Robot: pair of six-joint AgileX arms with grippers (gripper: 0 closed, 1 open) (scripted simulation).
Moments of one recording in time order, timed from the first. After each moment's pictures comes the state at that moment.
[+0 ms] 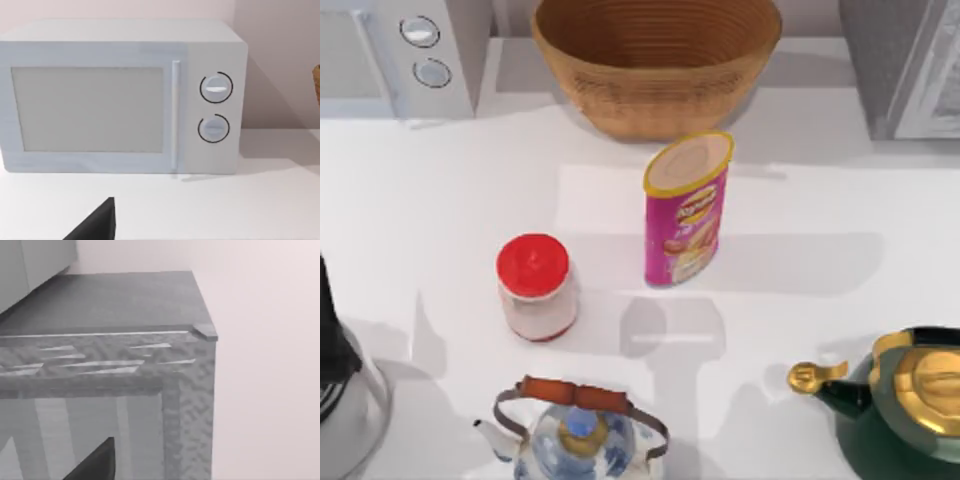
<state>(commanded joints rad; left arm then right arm) 0.00 0.00 0.00 0.00 0.00 0.00 -1.05 1.40 1.54 -0.15 -1.04 0.03</state>
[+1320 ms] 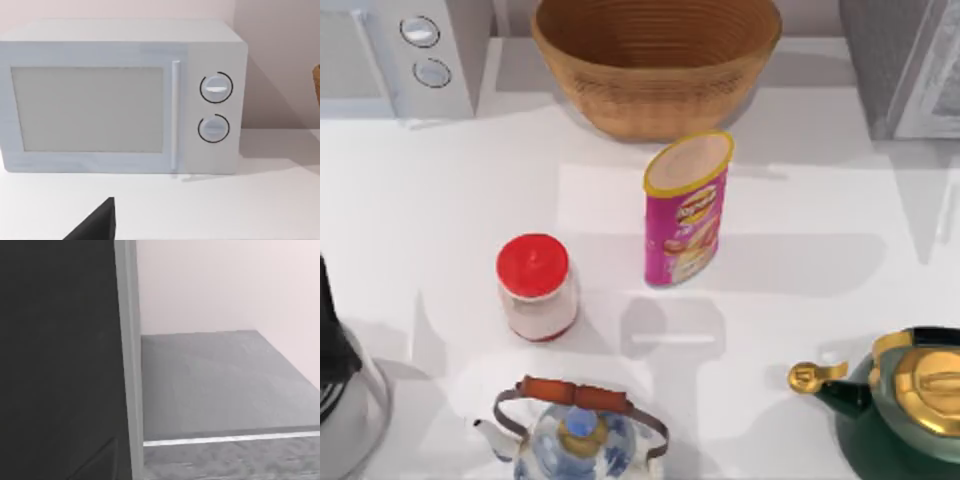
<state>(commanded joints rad) 0.00 0.00 0.00 0.00 0.00 0.00 -0.48 1.32 1.75 -0.39 -0.45 0.06</state>
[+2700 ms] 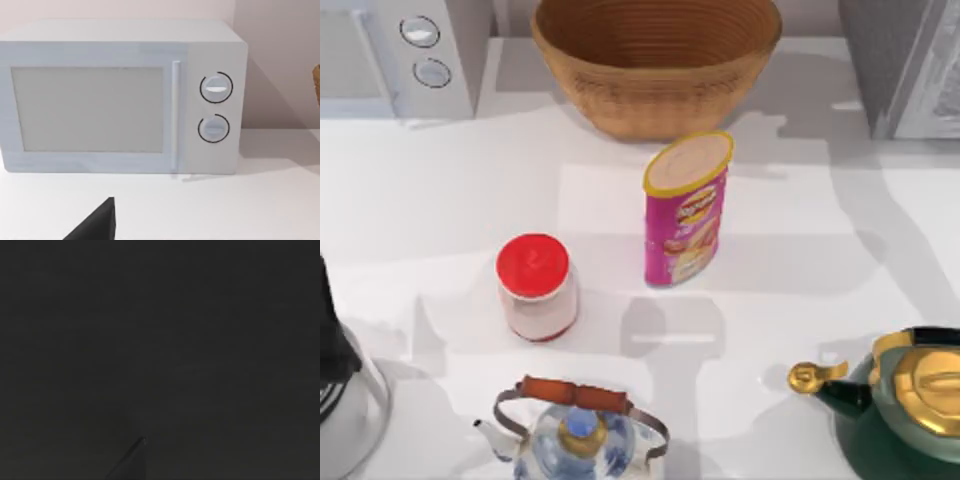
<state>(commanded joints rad) 0.00 0.00 0.00 0.00 0.00 0.00 0.38 1.34 1.79 -0.43 0.43 0.00</state>
